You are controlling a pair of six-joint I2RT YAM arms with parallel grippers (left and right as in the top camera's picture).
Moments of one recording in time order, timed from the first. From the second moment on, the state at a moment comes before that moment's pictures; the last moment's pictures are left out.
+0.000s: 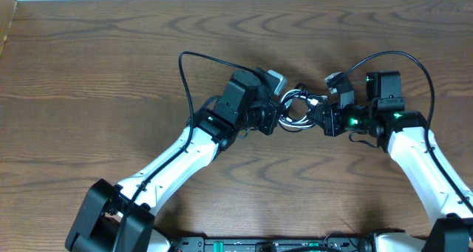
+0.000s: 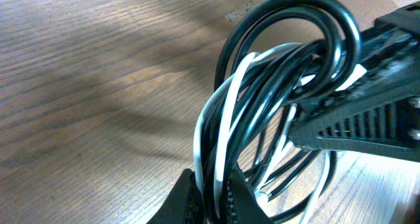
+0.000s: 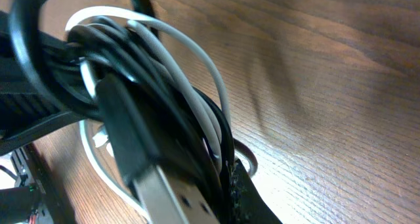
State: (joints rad) left arm -0.60 1.56 0.98 -0.13 0.36 -0.20; right arm 0.09 1.42 0.87 -0.48 -0.70 -0.04
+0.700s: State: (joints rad) left arm -0.58 1.48 0.98 -0.09 0.37 -0.25; right arm 0.08 1.39 0.87 -0.77 0.09 0.51
